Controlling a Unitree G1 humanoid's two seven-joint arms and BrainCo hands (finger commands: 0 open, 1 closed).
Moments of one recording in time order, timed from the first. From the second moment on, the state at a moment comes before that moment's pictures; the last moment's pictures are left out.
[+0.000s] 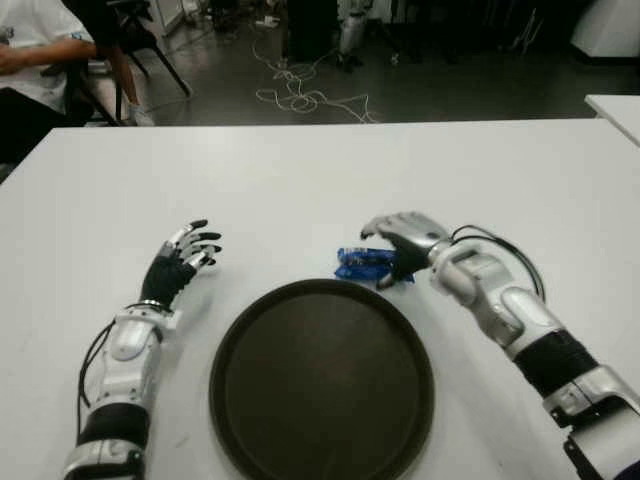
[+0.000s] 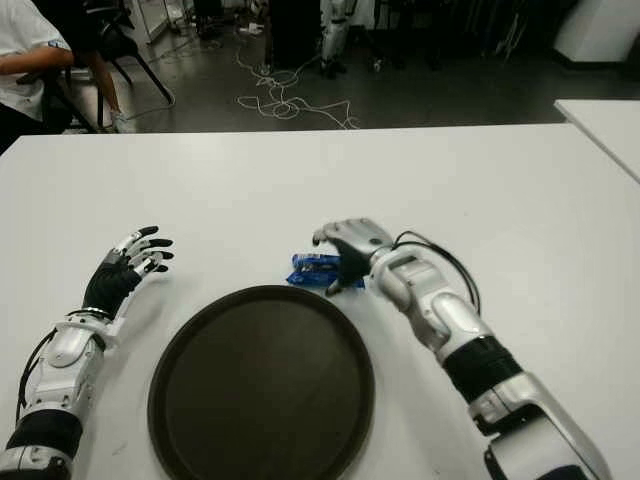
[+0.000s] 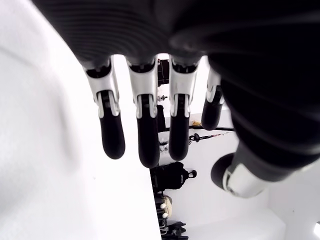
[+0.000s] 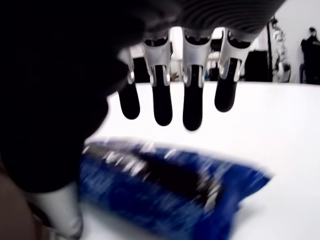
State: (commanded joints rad) left arm -0.28 0.22 0.15 0.74 -0.11 -0.43 -0.28; right arm -0.52 -0.35 0.51 0.39 -0.83 -0.12 0.21
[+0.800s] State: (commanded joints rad) left arm -0.28 0.21 0.15 0.77 -0.11 -0.46 -0.29; right arm -0.52 -0.34 0.52 0.40 -0.84 -0.13 0.21
